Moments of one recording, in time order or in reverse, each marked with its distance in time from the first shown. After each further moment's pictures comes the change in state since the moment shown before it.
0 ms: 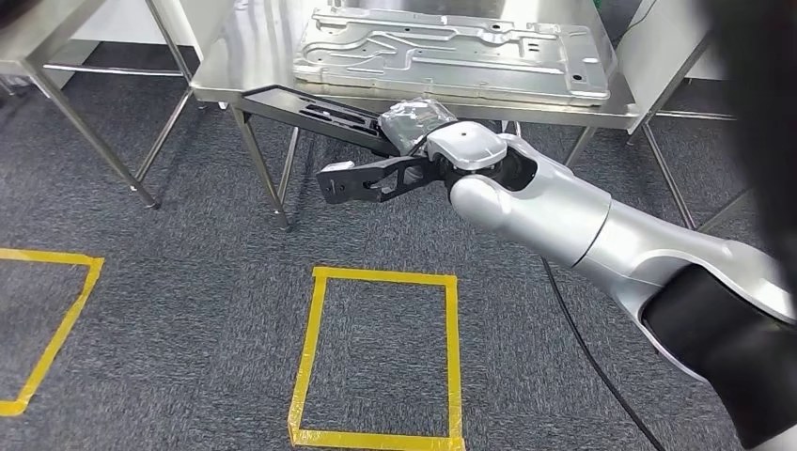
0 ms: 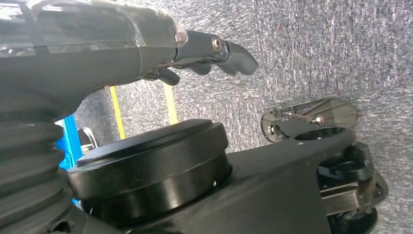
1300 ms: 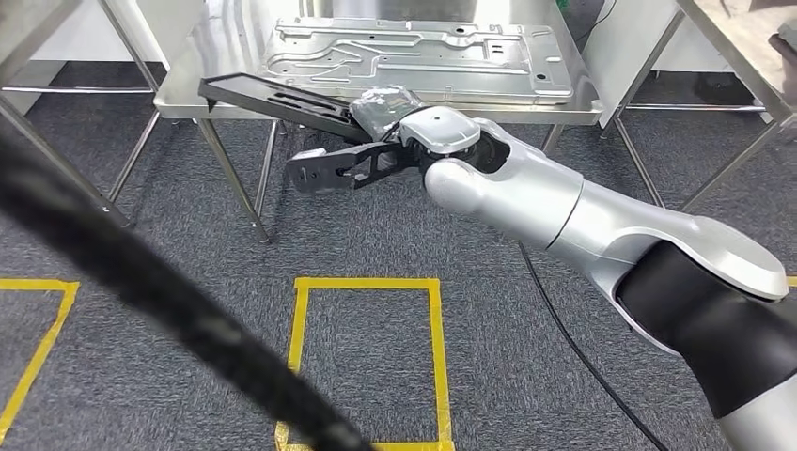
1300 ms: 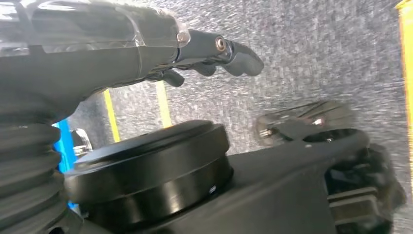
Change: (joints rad) left arm -0.004 0.009 0.000 0.000 -0.011 -0.008 -0.002; right arm -0.032 0.007 -0.009 0.017 -0.031 -0.024 -0.001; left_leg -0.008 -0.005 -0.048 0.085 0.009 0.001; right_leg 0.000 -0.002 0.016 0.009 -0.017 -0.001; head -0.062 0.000
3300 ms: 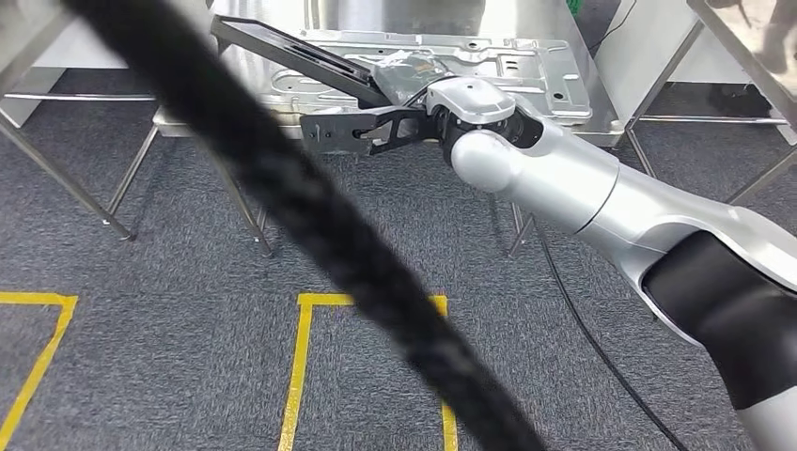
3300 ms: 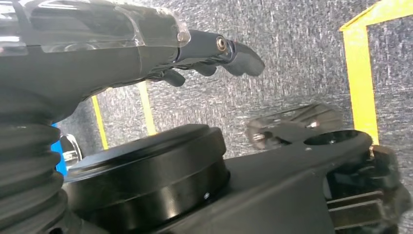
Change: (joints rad) left arm -0.002 -0.001 0.000 0.000 -0.016 -0.007 -0.011; right arm -0.038 -0.062 -0.044 -0.069 -0.066 -0.023 0.049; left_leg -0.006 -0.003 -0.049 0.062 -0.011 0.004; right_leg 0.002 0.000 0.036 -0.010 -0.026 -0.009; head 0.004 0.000
